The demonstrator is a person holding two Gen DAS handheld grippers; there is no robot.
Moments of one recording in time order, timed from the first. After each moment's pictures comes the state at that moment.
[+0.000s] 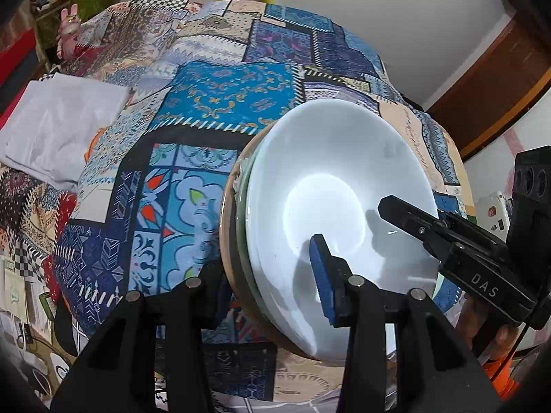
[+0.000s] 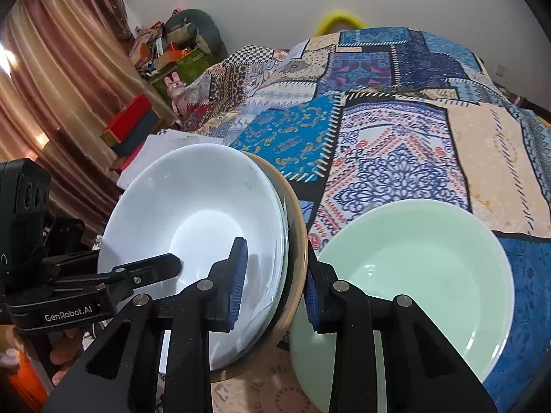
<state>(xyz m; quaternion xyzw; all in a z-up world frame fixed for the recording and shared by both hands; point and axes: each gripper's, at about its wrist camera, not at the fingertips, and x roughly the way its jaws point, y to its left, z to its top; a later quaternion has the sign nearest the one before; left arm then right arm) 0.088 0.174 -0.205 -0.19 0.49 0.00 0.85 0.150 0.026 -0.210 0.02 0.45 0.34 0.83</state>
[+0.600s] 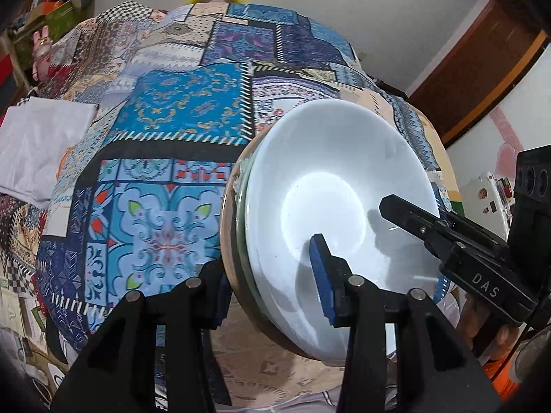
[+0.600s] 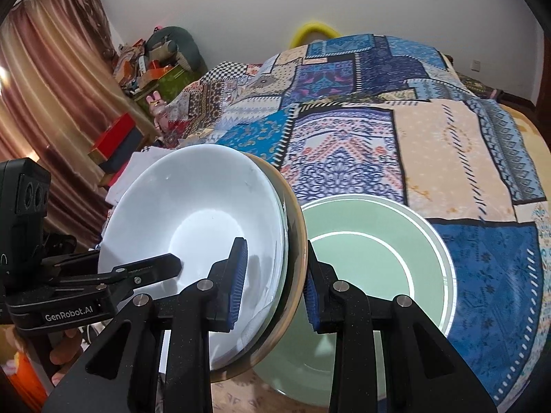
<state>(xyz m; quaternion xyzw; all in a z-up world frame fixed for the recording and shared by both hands) 0.107 0.116 -0.194 -0.16 0.50 -0.04 0.85 0.151 -0.034 -0.197 0.04 0.44 0.30 0.85</state>
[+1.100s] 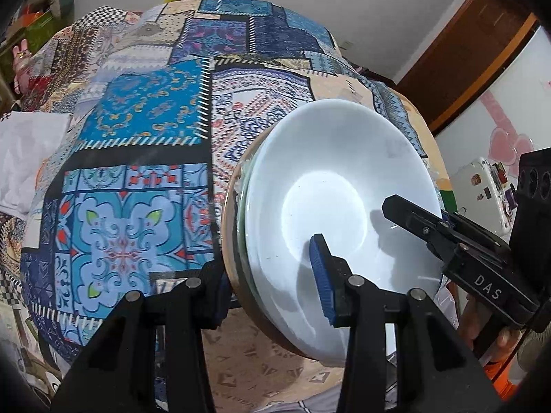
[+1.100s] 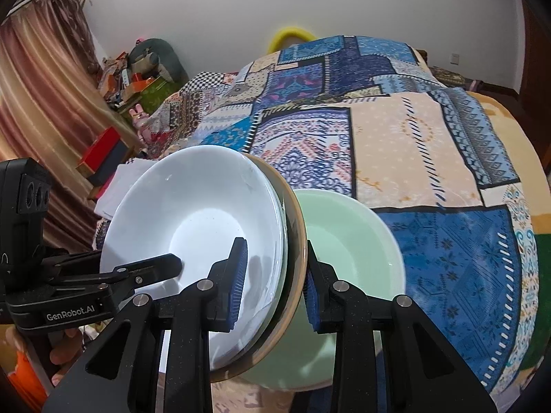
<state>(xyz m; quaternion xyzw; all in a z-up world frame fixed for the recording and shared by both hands) 0.124 0.076 -0.198 -0.14 0.51 -0.07 0.85 0.153 -0.078 -0.199 0.05 0.43 0.27 0.86</state>
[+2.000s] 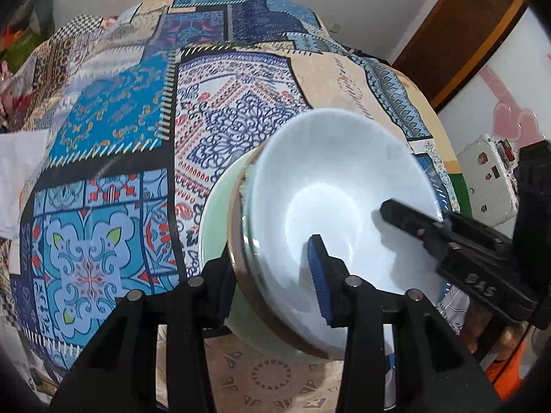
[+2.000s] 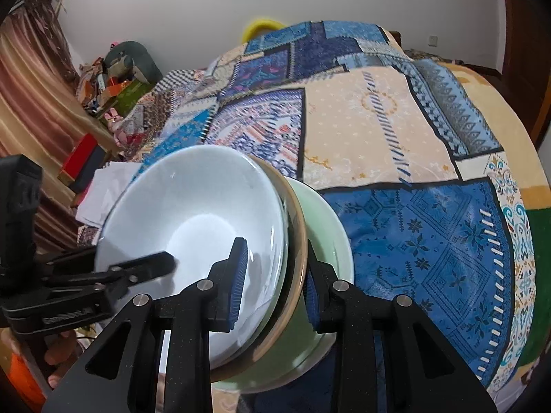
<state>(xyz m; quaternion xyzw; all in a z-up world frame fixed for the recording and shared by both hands) 0.152 0.041 -0.223 -0.10 0.52 -0.08 0.84 0.170 -0.108 -0.230 0.06 0.46 0.23 0.85</state>
